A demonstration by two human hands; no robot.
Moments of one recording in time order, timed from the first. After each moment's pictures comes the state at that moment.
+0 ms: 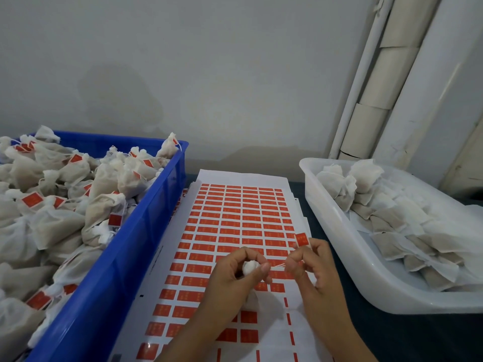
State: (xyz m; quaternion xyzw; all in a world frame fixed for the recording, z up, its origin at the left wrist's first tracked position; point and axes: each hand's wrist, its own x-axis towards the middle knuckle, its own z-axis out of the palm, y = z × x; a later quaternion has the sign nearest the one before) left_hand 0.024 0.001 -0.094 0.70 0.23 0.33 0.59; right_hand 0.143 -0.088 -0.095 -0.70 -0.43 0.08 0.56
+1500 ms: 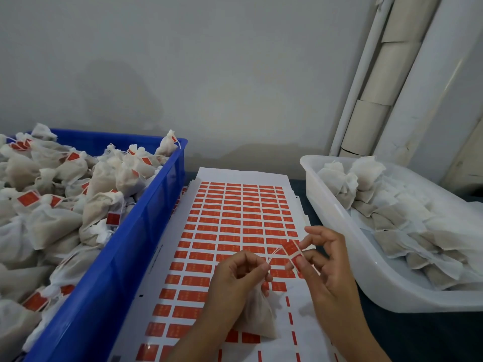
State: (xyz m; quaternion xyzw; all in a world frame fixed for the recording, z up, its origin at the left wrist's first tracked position) left_hand 0.032 0.001 -0.105 0.64 0.29 0.33 0.63; right_hand 0.137 -0.099 -0.071 -0.63 -0.44 0.14 0.63
